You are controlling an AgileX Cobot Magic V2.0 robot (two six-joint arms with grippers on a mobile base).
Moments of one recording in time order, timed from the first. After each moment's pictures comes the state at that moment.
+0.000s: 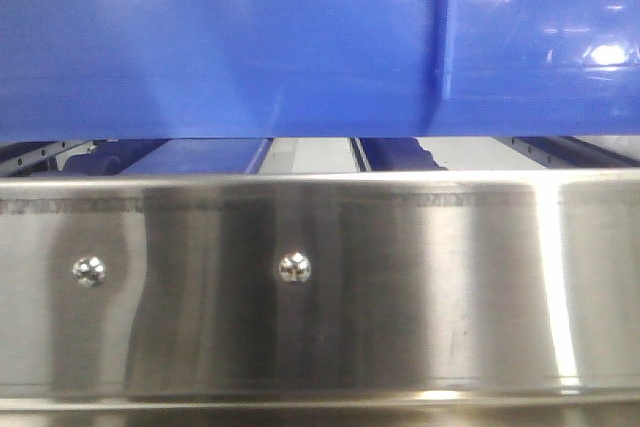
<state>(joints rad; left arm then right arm) 0.01 1.50 -1.68 -0.01 1.23 0.04 0.33 1.47 -1.62 0.07 1.23 0.12</state>
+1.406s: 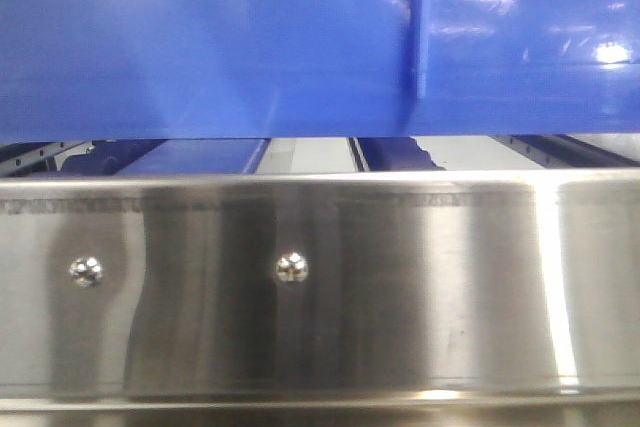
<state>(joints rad) 0.02 1.50 -1.68 0.02 1.23 0.05 0.33 1.51 -1.64 0.04 1.23 0.10</state>
